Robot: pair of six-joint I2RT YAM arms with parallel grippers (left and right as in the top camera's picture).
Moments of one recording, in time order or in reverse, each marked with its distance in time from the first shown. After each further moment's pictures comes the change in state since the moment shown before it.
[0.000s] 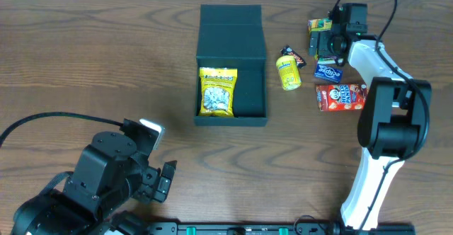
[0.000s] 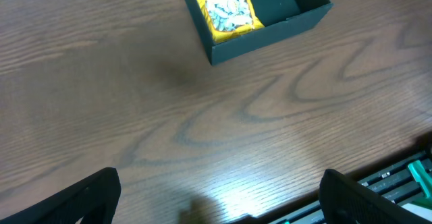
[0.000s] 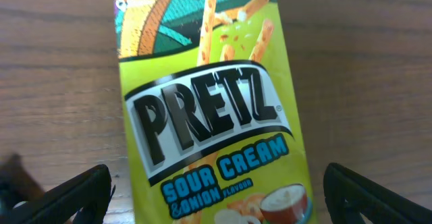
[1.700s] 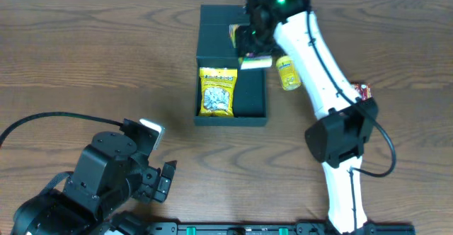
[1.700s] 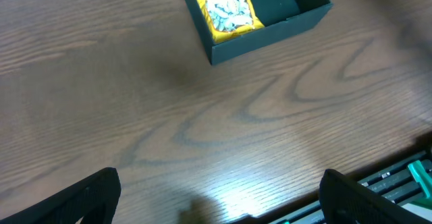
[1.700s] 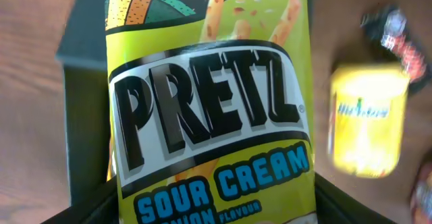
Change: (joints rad) left arm 0.000 0.000 0.000 0.000 0.000 0.000; right arm 0.505 0.033 0.748 -1.058 -0.023 0.388
